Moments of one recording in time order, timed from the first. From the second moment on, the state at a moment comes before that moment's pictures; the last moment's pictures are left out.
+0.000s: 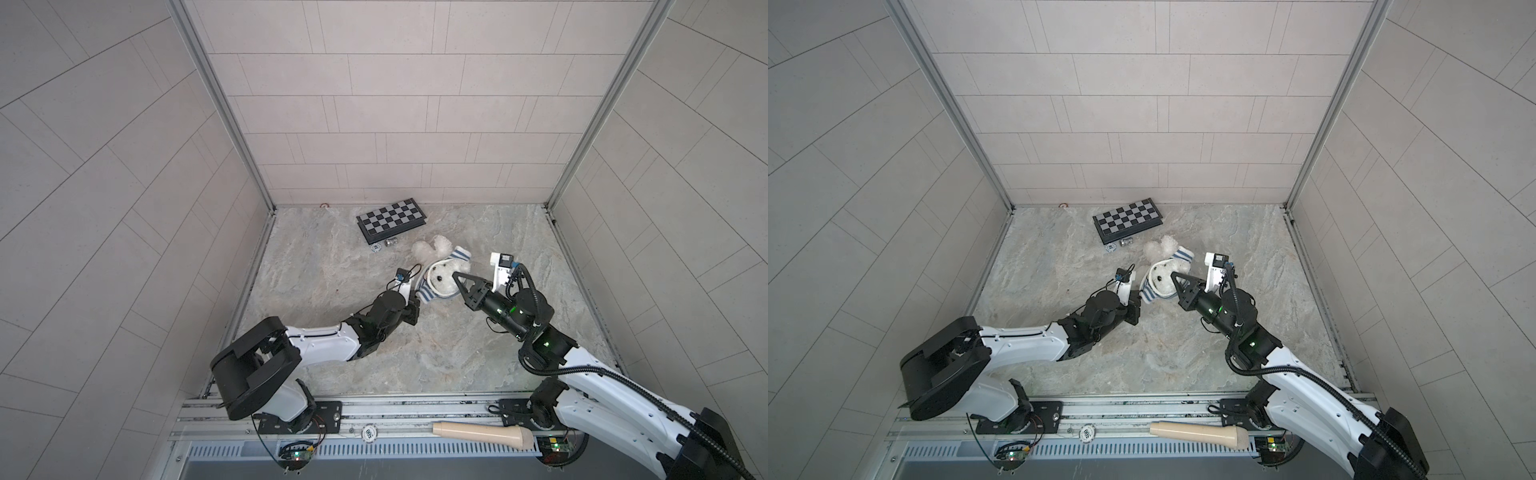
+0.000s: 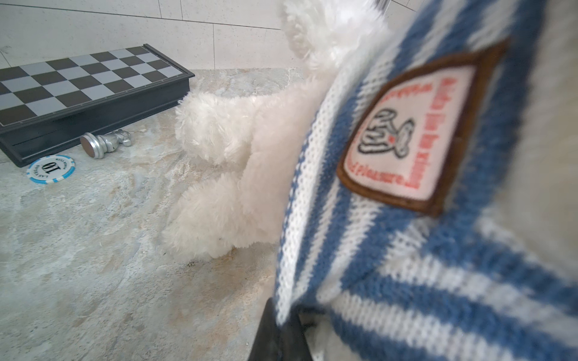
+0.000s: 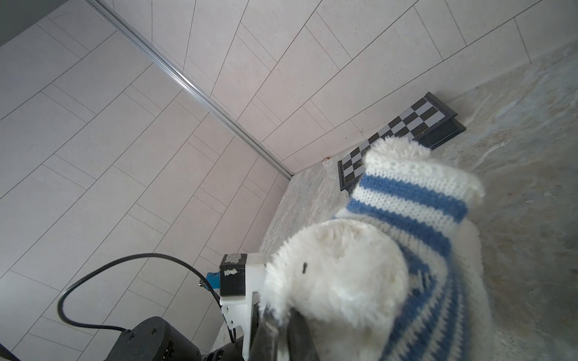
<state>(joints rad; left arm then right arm) -0.89 1.48 0.56 0.49 -0.25 -0.34 0.61 0.81 0.45 0.36 -0.08 0.85</state>
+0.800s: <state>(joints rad) -0.94 1.08 0.45 0.18 -0.07 -0.33 0.48 1.01 0.70 0.12 -0.50 0.41</state>
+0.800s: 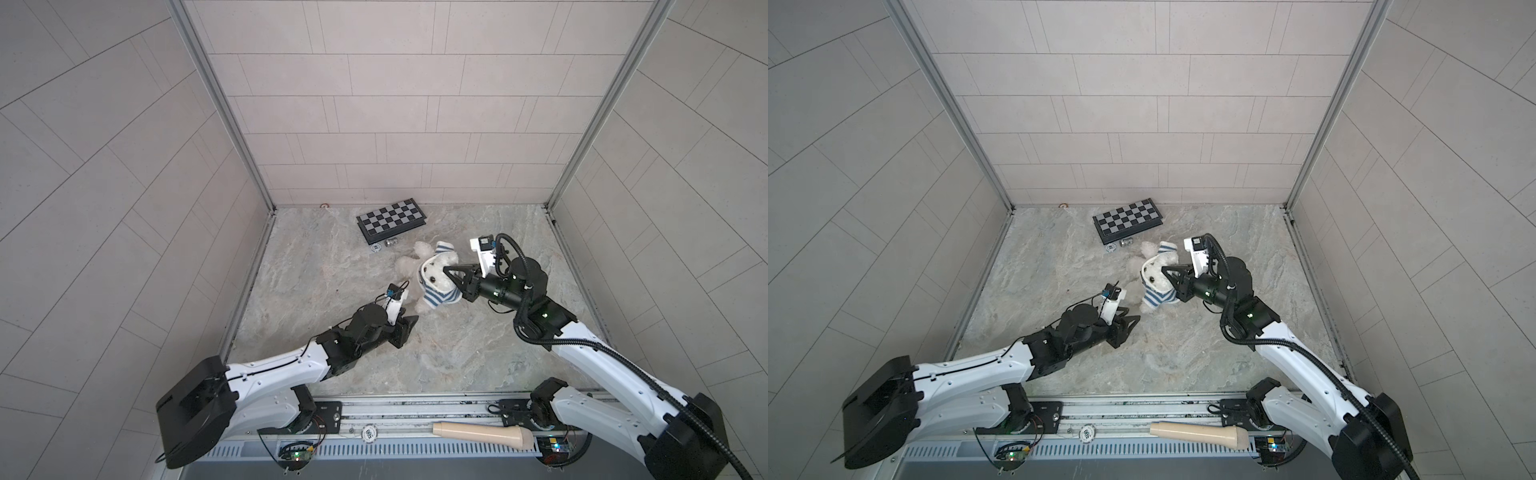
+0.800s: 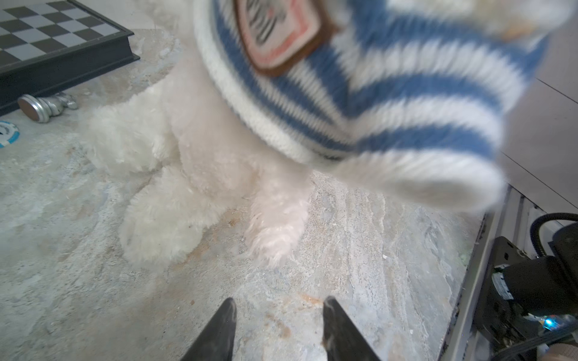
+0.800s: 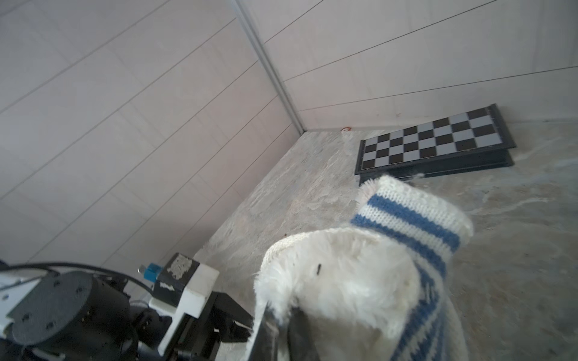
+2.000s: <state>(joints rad) -0.59 0.98 0.78 -0.22 0.45 -0.44 0.84 1.02 0.82 -0.41 -0.30 -0.83</state>
